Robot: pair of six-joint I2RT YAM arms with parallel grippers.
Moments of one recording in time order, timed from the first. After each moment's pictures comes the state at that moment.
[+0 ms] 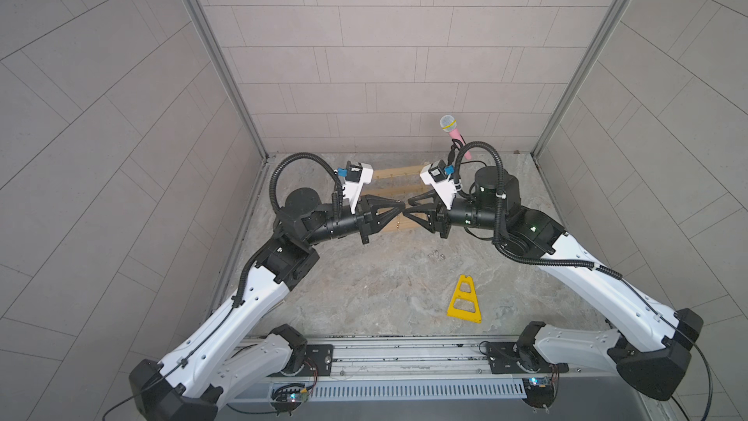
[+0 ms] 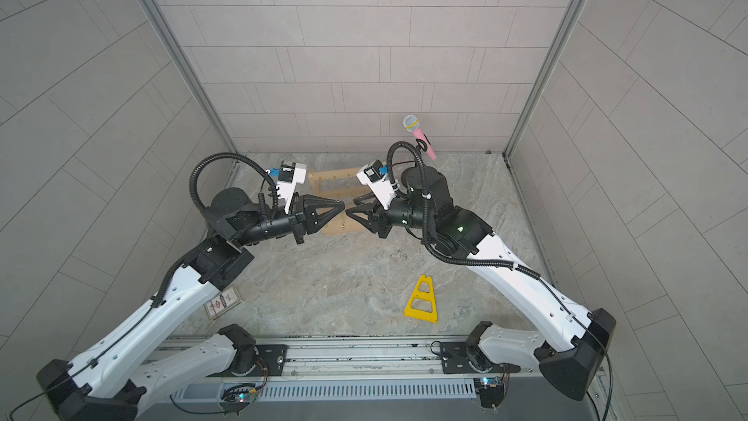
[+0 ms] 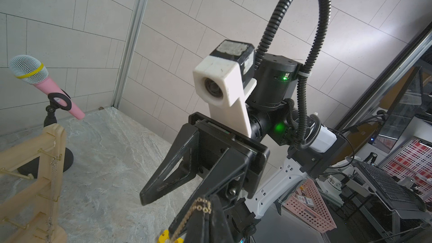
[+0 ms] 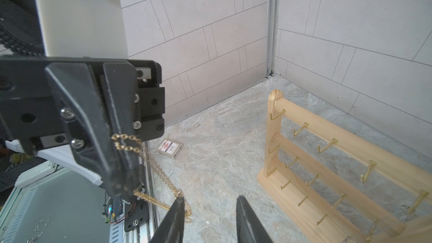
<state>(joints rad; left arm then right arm) -0.57 0.97 0.98 0.09 0.73 -0.50 0.68 1.19 1.28 -0.38 -0.48 0.08</state>
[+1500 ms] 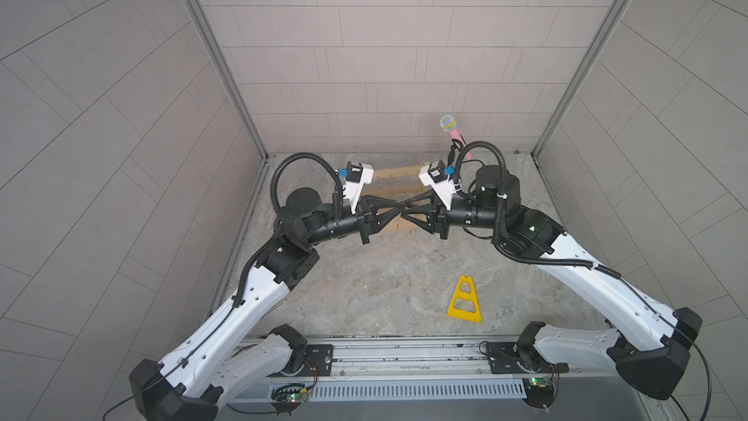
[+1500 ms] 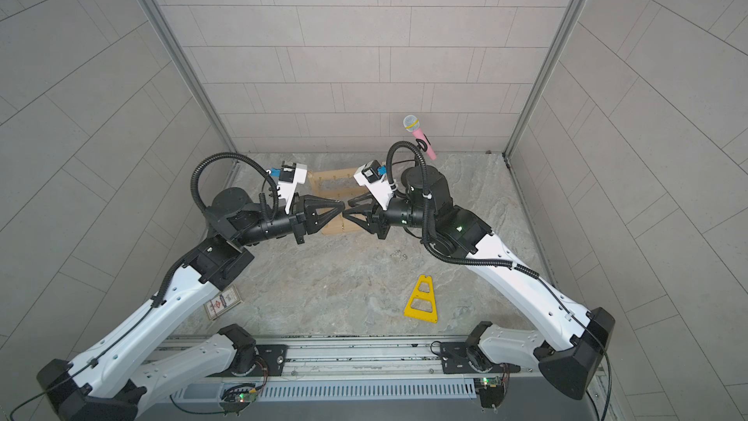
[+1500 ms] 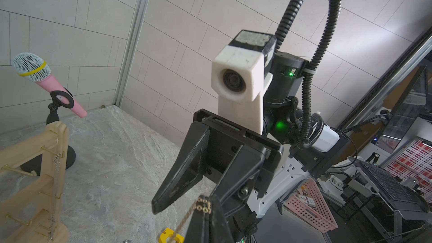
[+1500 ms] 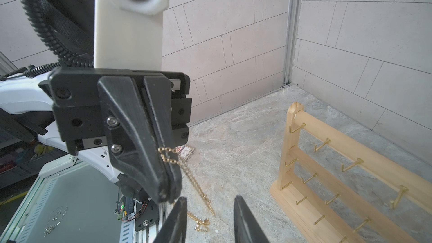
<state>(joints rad) -0.57 0.98 0.98 0.08 0.73 -0.49 0.69 1.20 1.28 -0.33 -0.56 0.08</state>
